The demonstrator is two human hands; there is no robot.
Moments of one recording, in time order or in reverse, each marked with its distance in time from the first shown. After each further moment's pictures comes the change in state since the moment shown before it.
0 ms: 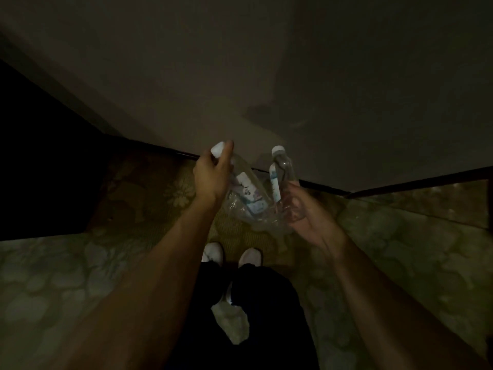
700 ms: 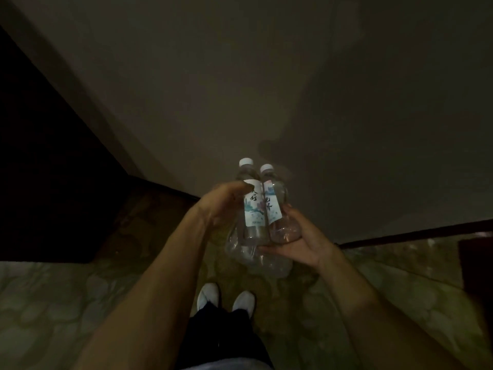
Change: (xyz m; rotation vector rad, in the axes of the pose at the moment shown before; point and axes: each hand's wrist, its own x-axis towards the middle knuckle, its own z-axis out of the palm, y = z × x) left_hand -0.047 0.137 -0.078 -0.406 -0.629 -0.437; right_hand -0.102 -0.063 0.109 0.005 -0.177 0.183
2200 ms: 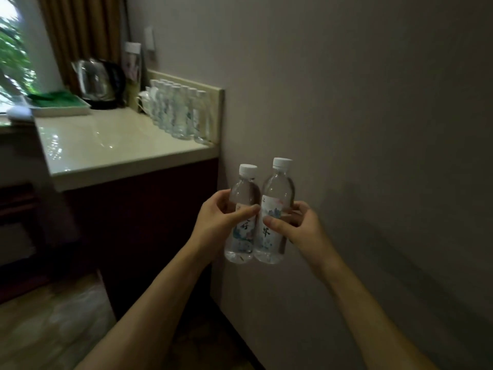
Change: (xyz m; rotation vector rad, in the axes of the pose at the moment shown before) left_hand -0.271 0.133 0.028 0.309 0.721 1.232; right_hand -0.097 -0.087 0.295 -1.005 -0.481 -0.988
